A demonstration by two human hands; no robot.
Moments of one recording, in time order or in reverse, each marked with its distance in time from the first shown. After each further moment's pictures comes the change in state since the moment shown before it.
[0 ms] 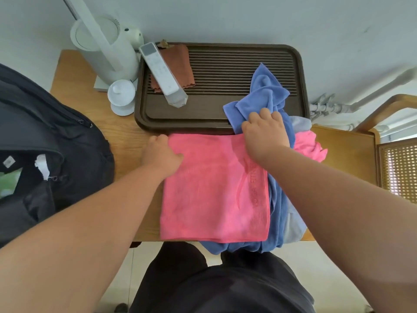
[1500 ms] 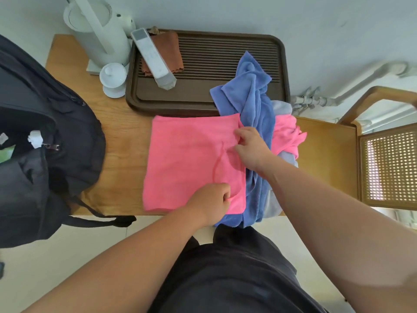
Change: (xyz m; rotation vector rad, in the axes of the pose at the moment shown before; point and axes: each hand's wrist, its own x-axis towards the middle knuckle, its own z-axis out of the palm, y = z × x) left_hand -0.167 0.061 0.085 -0.162 -0.396 0.504; right_hand -0.069 -0.002 0.042 1.015 -0.140 0.182
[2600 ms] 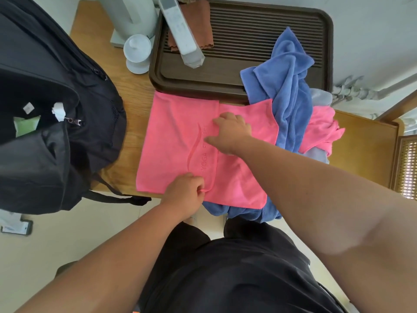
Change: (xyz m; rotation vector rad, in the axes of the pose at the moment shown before) left_hand -0.033 -0.100 -0.004 0.108 0.208 -0.181; right_hand 0.042 -0.069 0.070 -0.527 -0.271 -0.023
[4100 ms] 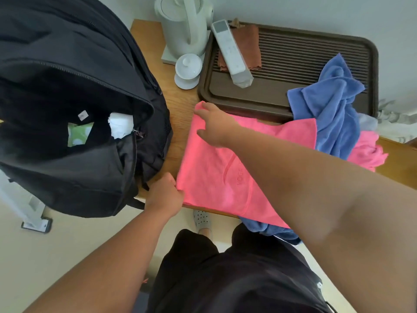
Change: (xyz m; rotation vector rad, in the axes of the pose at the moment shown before) left_hand -0.029 -0.095 -0.088 -0.171 0.179 -0.602; right_hand 0.052 -0.137 -0.018 0.055 0.017 -0.363
